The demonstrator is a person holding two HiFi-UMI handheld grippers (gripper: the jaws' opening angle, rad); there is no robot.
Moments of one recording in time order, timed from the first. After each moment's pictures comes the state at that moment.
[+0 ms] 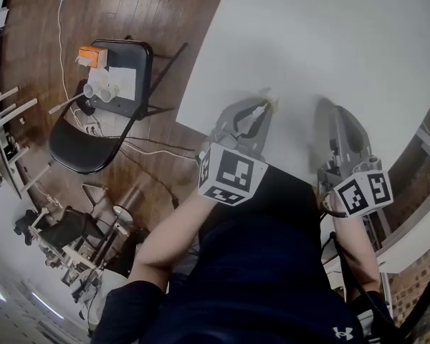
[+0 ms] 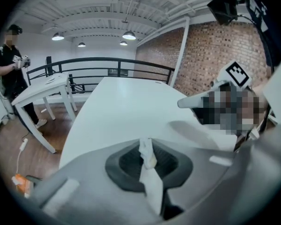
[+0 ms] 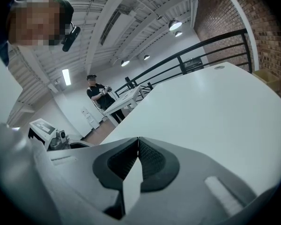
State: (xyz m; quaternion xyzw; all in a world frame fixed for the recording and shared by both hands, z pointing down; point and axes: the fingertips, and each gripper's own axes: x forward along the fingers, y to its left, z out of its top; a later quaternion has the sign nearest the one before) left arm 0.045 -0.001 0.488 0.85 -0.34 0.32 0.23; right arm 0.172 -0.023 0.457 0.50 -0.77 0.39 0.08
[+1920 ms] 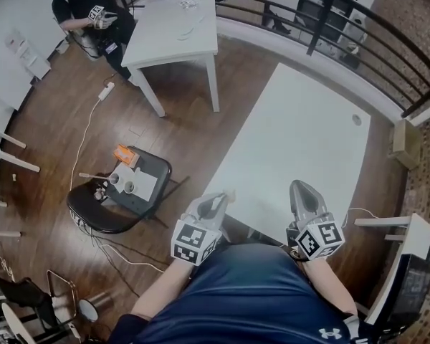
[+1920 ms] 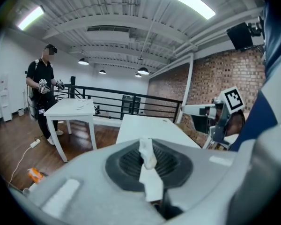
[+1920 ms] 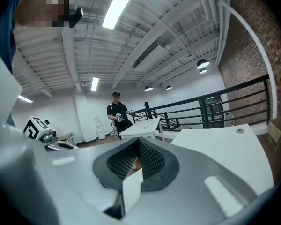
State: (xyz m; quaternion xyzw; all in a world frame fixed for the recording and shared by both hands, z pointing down) left arm -0.065 0.054 0.297 0.86 -0.45 0.14 0.19; right arm 0.107 0.009 0.250 0.49 -0.85 0.17 0.01
